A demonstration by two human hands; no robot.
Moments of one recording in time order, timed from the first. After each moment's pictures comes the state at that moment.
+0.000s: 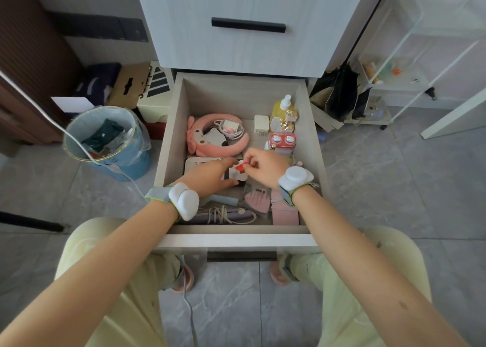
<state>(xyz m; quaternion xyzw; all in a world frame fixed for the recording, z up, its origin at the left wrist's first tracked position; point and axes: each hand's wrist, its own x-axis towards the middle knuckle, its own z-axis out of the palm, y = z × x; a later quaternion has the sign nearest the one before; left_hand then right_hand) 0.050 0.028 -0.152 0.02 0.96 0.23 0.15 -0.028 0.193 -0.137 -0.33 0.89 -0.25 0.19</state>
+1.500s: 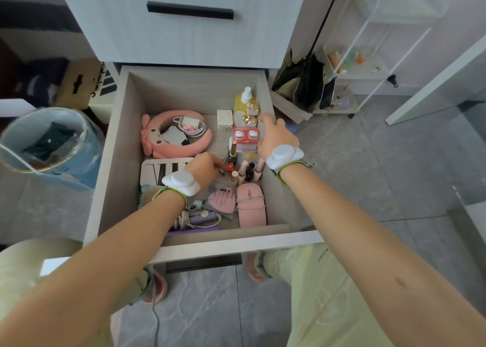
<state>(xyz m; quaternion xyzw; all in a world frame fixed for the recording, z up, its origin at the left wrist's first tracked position) -0.011 0.090 -0.186 -0.11 0.93 0.31 0.13 -0.080 0.249 -0.118 -0.12 0.99 -0.10 0.06</state>
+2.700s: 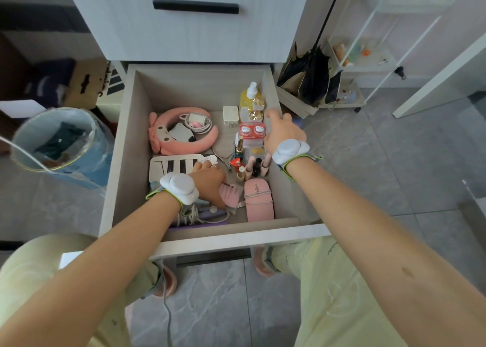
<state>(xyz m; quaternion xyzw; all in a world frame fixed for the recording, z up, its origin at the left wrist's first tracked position) 0.014 0.086 -0.169 0.07 0.95 0.08 0.29 -0.079 0.246 -0.115 -0.11 0.99 -0.07 0.05</state>
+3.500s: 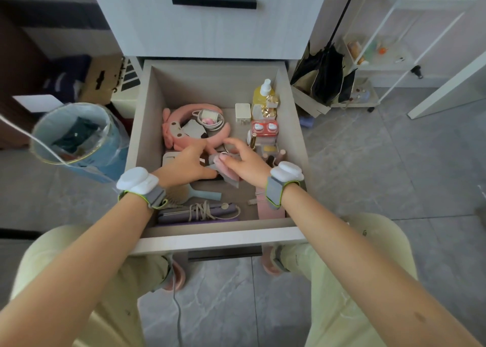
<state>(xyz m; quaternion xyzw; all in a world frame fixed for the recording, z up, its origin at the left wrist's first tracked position) 0.036 0.038 -0.138 -0.06 0.90 0.42 0.09 -0.014 0.193 -0.140 -0.21 0.85 -0.40 0.29</state>
